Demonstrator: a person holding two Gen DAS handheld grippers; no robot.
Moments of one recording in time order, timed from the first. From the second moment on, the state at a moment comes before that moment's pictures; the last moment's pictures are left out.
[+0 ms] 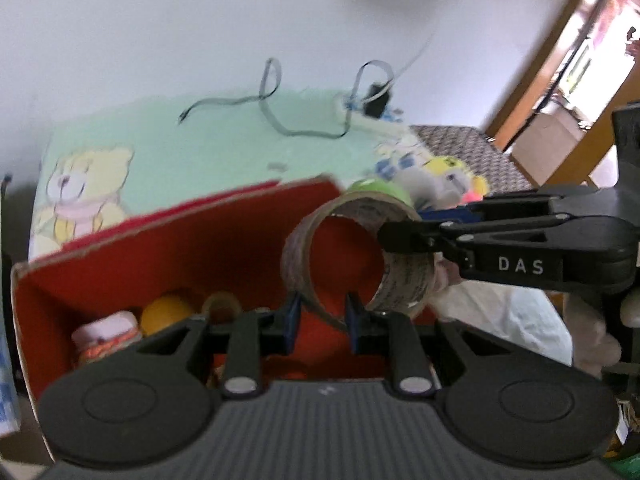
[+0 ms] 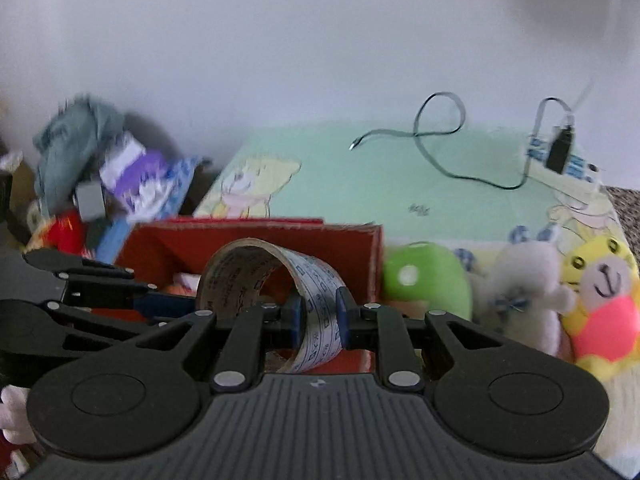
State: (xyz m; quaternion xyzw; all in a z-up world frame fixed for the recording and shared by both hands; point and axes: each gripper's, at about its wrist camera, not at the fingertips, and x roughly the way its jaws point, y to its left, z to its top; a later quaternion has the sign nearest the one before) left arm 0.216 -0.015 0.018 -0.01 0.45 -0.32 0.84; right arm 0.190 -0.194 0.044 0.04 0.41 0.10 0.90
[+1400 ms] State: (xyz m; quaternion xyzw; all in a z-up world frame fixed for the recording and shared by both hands) left arm 0.273 0.022 -0.044 0.04 0.52 -0.12 0.84; right arm 0.257 -0.147 -0.019 -0.12 0.48 0.10 0.86
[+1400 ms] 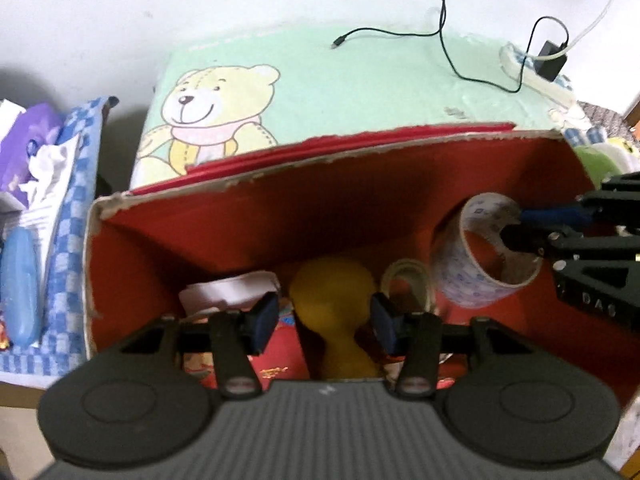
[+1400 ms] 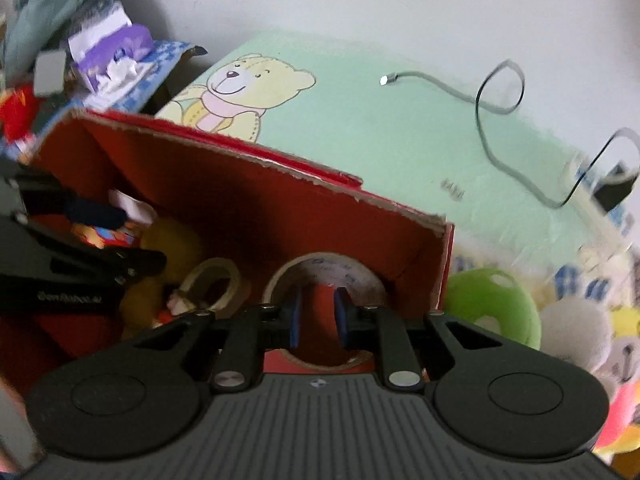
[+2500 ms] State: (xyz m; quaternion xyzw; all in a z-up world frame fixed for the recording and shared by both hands) left arm 0.269 0.015 -0.049 0.08 0.52 -0.08 0.85; right arm 0.243 -0.159 -0.032 0.02 0.48 0.12 0.87
